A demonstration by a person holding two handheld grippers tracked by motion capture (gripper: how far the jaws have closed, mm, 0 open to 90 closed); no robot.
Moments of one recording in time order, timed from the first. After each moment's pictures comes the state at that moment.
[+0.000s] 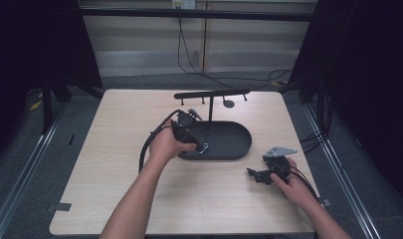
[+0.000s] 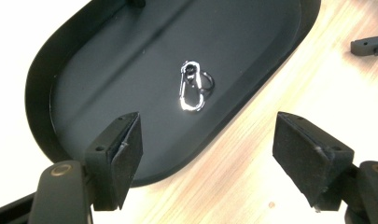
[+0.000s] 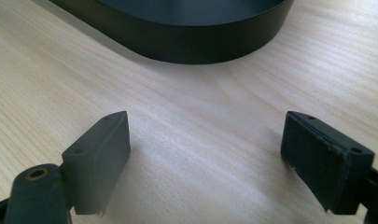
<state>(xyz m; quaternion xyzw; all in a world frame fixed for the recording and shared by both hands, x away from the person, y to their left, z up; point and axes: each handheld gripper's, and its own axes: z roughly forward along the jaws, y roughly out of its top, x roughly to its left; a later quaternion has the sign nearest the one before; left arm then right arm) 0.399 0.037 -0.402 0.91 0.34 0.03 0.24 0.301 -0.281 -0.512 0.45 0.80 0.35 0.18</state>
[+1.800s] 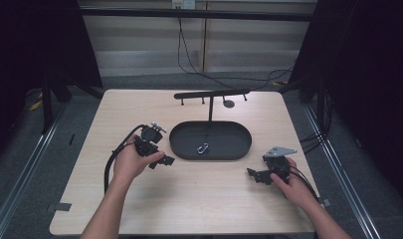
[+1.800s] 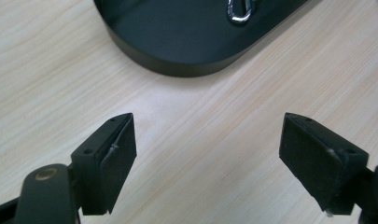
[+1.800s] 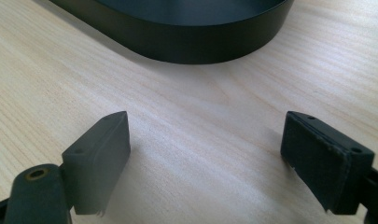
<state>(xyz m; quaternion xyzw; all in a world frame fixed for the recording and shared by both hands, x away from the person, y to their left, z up) 0.364 0.135 -0.421 0.89 0.38 0.03 0.26 0.301 -0.282 -0.512 0.45 0.80 0.35 0.18</state>
